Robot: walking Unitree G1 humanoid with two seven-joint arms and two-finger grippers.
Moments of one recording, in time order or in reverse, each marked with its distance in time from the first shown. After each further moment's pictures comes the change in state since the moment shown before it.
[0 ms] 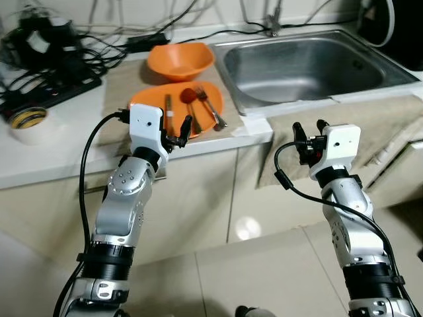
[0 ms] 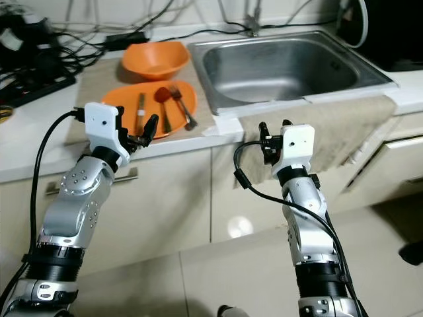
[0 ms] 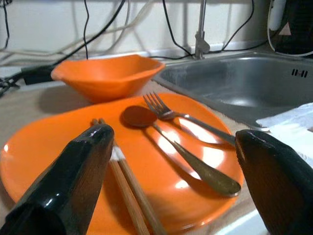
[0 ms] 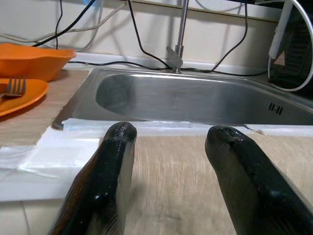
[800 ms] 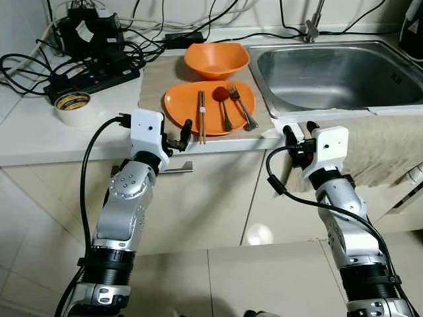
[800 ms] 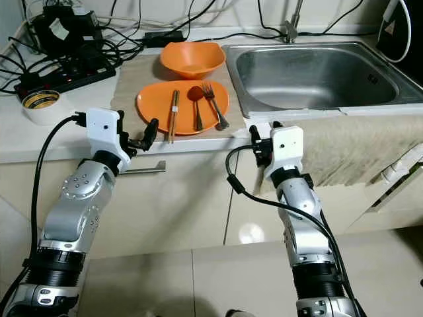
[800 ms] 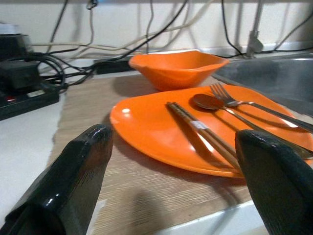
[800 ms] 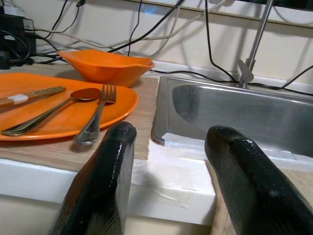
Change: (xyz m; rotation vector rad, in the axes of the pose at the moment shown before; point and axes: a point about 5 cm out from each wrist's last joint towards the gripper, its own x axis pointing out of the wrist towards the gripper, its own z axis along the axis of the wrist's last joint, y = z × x) left arm -0.004 0.002 -0.003 0.005 0.010 0.038; right arm 0.000 0.013 -0.001 -0.019 0.007 0.071
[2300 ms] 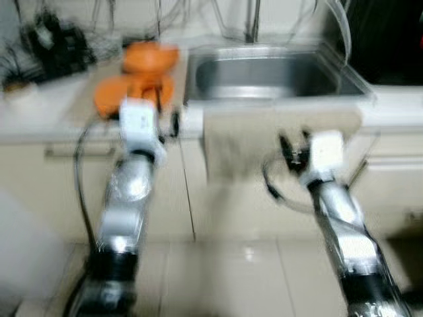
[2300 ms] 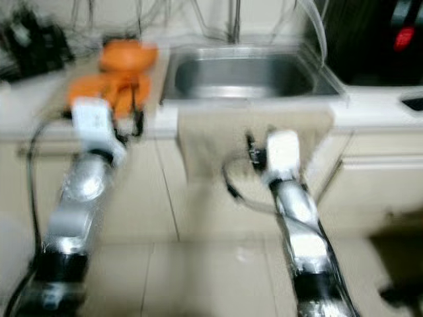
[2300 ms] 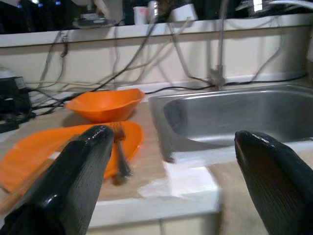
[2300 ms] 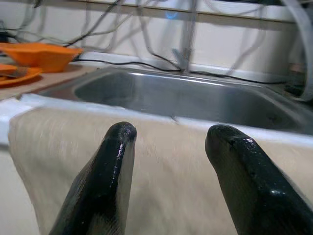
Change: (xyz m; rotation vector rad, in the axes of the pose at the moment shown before) left arm 0.004 -0.013 0.016 0.027 -0.079 0.094; right arm -0.008 -0.004 -0.013 0.002 0.036 -0.018
